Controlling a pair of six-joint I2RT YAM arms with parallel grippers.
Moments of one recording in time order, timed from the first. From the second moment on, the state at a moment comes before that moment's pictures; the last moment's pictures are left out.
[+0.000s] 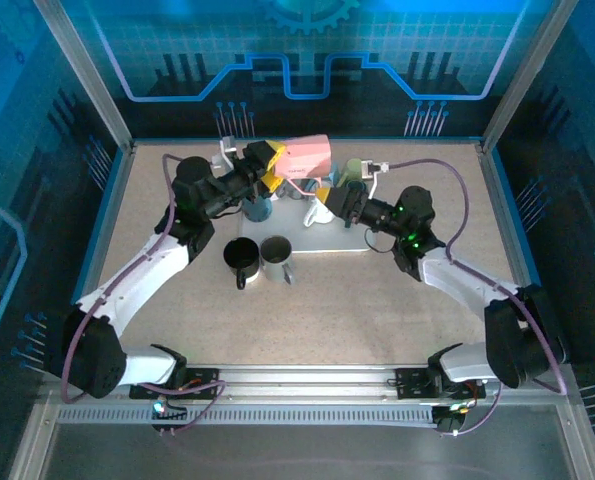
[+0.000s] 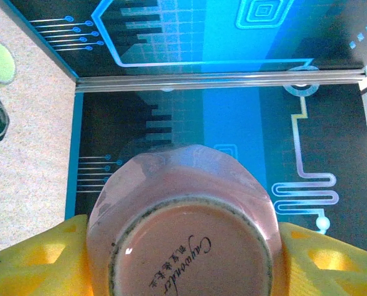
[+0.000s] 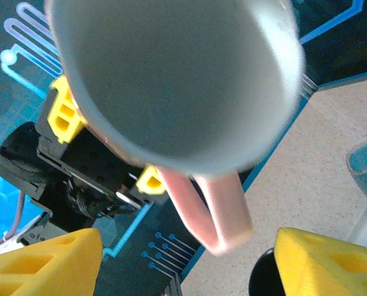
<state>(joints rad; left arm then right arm) -0.35 1.31 1.02 0.33 0.47 -1.56 0.40 1.39 0.79 0.74 -0.72 1.00</state>
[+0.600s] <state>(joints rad) -0.36 1.26 0.98 0.34 0.45 -1.60 0.39 1.67 0.89 1.21 -0.91 1.21</state>
